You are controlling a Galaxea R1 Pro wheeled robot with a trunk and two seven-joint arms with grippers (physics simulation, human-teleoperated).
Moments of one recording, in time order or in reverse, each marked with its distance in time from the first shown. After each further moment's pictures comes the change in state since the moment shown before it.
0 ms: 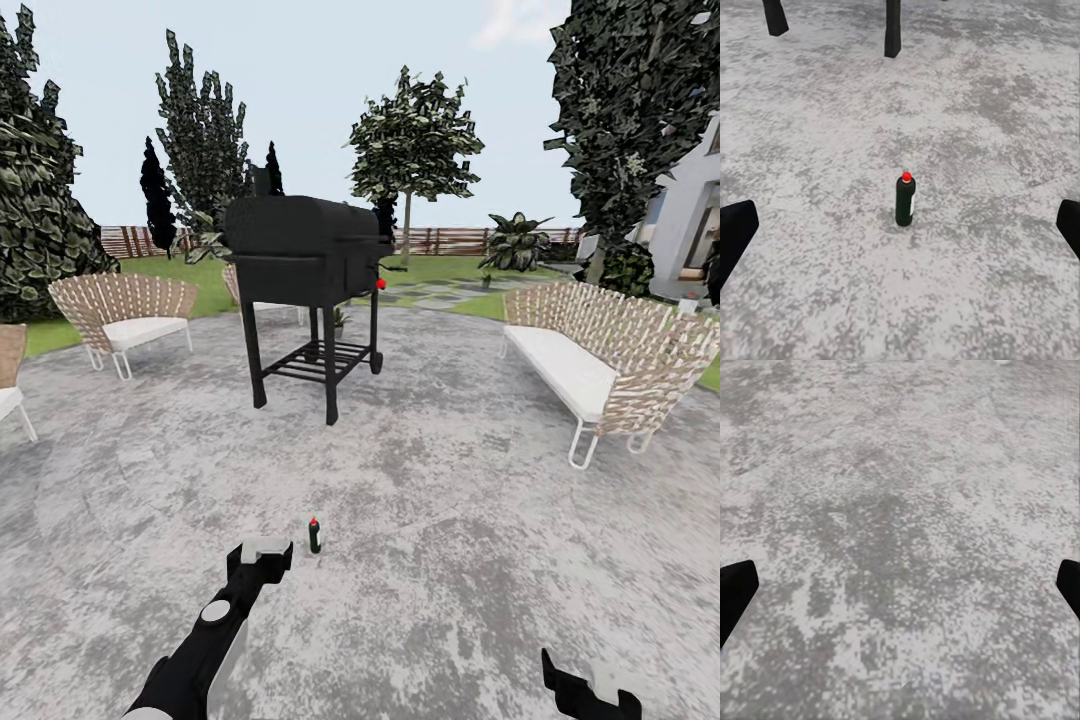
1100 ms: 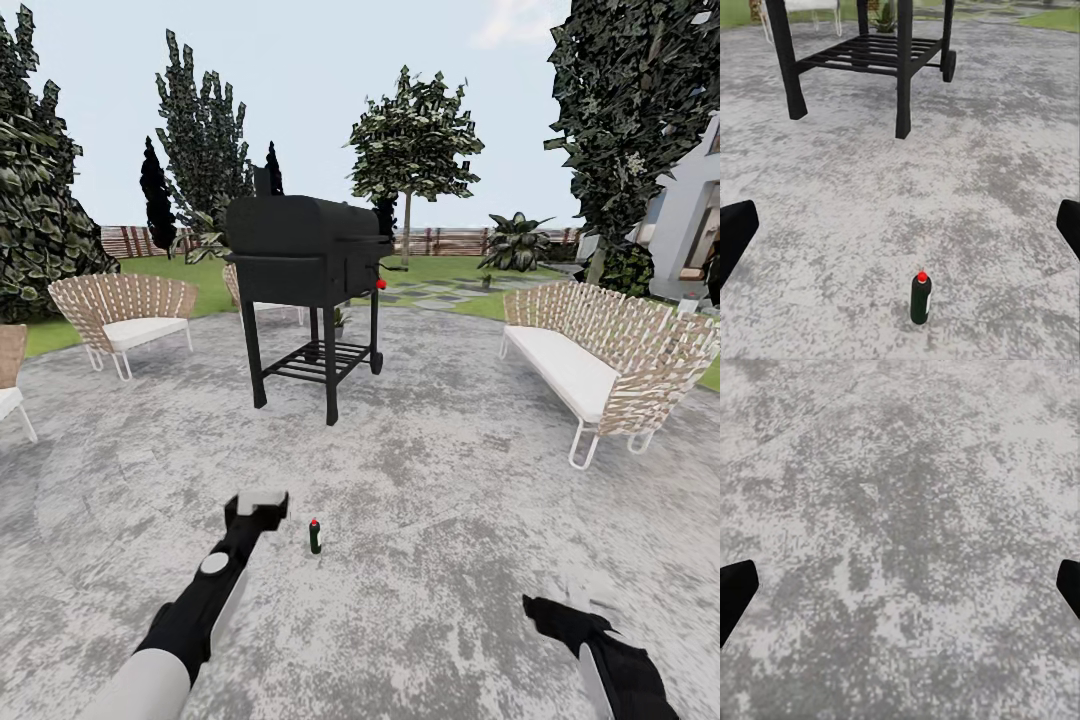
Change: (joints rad) left arm -0.124 0.020 0.005 -0.003 -0.003 -0.061 0.003; right arm -0.173 -0.002 0.016 -0.228 -0.004 0.635 0.003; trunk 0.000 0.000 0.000
